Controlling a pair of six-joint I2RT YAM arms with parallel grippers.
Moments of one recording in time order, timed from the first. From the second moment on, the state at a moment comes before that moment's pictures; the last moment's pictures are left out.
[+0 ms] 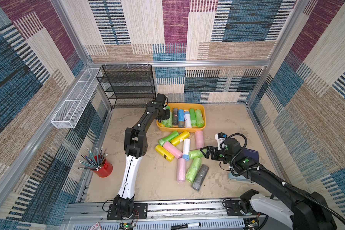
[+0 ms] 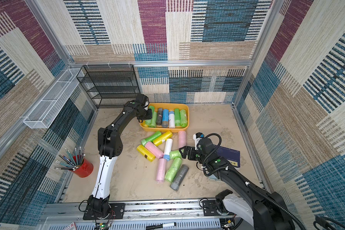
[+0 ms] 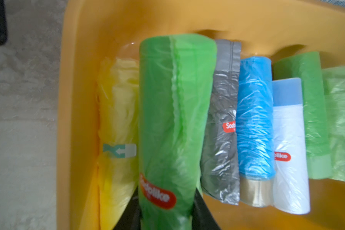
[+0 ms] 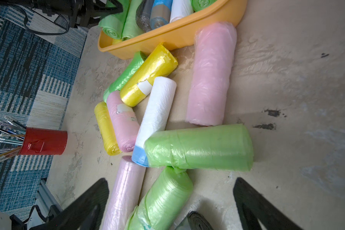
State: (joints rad) left arm -0.30 2.48 2.37 -0.92 0.09 -0.31; right arm 0.43 1.04 0.52 -0.13 -0.25 0.59
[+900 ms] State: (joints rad) left arm -0.31 2.25 2.18 -0.93 0.18 -0.32; right arm 0.43 0.97 0.50 -0.11 -0.32 0.63
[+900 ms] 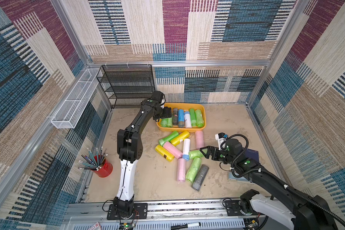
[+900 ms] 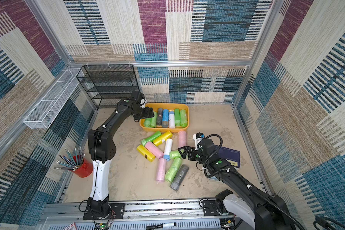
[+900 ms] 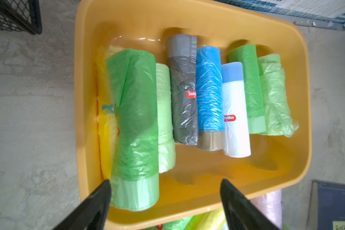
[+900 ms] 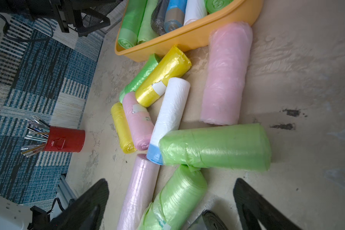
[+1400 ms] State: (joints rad) left arm -0.53 1.70 1.57 -0.80 0.15 -0.38; right arm 0.43 0.81 0.43 -0.14 -0.35 0.67
